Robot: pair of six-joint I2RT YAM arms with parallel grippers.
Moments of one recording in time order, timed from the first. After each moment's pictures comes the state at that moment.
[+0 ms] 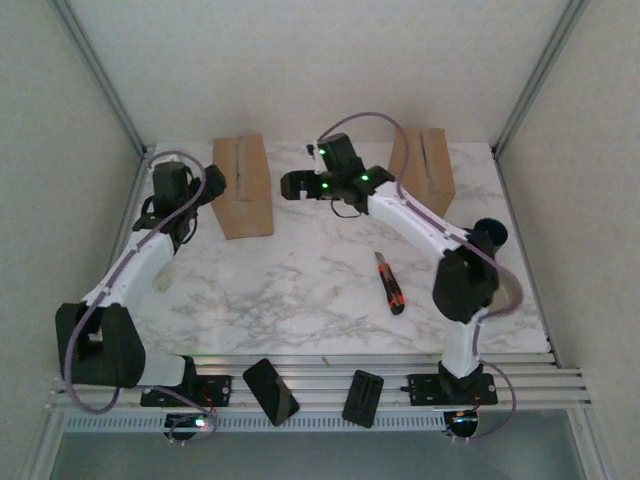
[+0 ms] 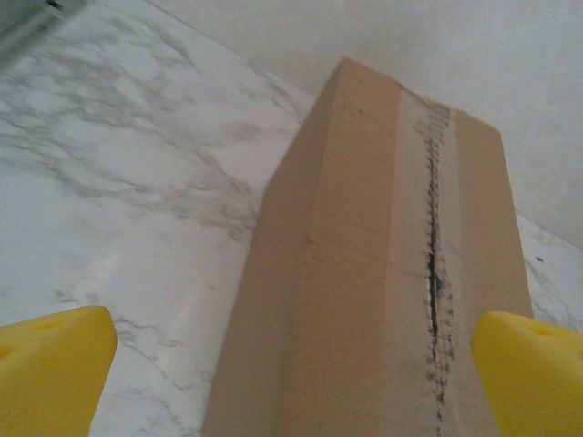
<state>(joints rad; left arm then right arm) -0.03 1.40 1.04 -0.14 -0.07 -0.52 0.67 1.97 1.81 -0.51 -0.18 0.42</state>
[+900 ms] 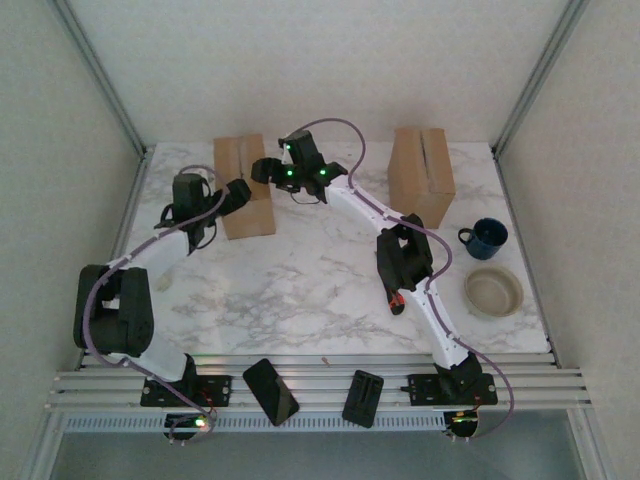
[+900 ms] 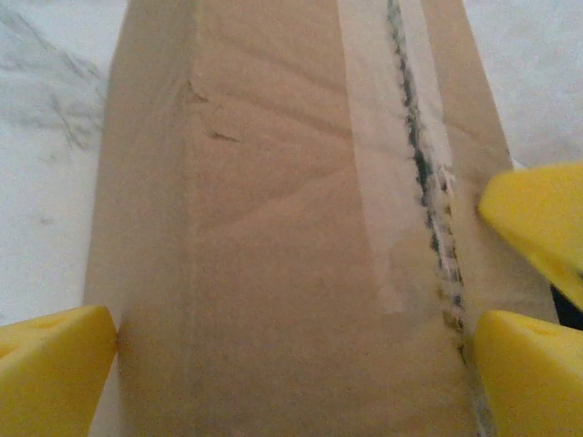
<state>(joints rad) -0.05 1.56 0.91 0.11 0.21 -0.58 0.68 2.48 2.31 -0.38 -0.35 0.73</state>
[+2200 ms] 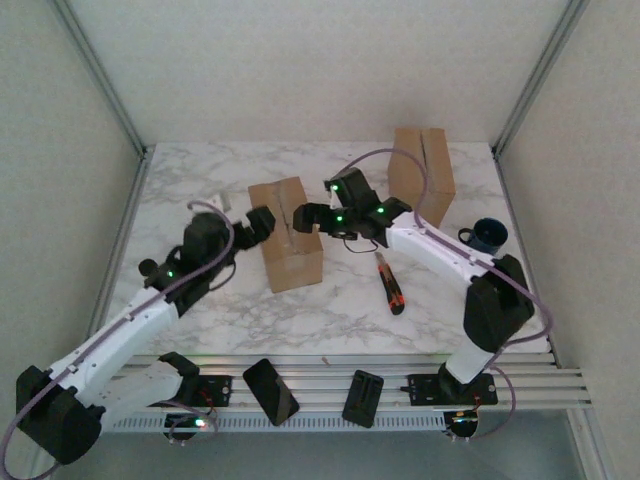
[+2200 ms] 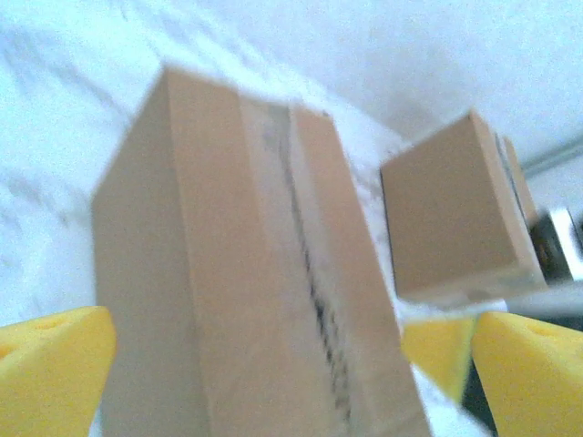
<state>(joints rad) -0.46 1.01 0.85 -0.22 -0.17 -0.76 0.71 1.63 1.36 -0.51 -0.20 0.65</state>
